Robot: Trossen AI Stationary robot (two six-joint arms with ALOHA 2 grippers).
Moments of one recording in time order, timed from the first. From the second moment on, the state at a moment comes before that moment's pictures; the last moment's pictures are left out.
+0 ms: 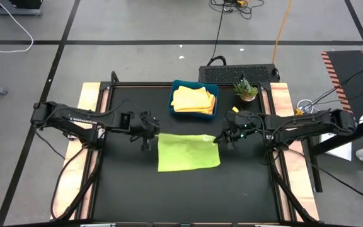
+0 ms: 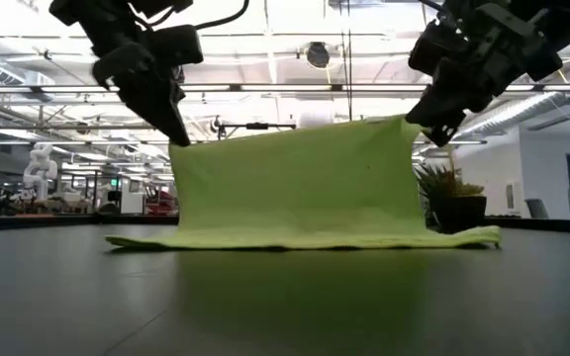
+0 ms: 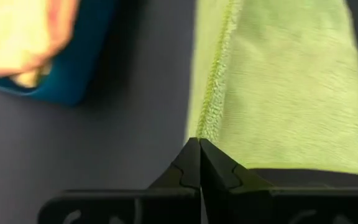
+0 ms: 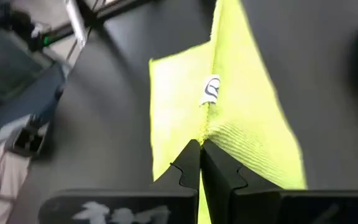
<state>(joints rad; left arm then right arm) 0.01 1.29 0.85 -0.51 -0.14 0.01 -0.12 1.03 0.46 0.03 -0.32 0.29</state>
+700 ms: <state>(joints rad) -0.36 1.46 0.79 -0.25 -0.10 -0.16 0.09 1.31 0.45 0.07 -0.32 0.25</state>
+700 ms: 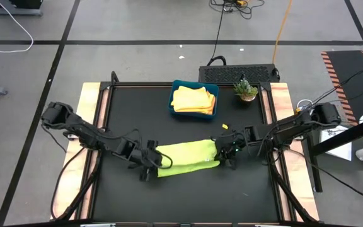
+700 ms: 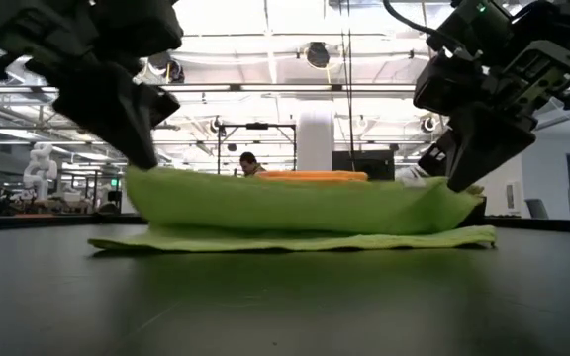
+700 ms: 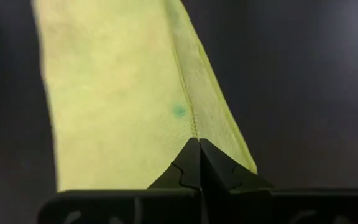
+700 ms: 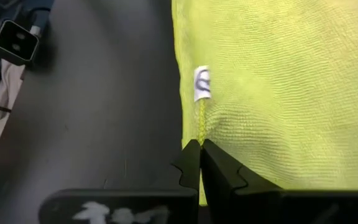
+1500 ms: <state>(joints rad) -0.39 1.48 0.79 -0.22 -0.09 -0.27 0.18 1.37 0.45 0.18 -0.42 0.32</state>
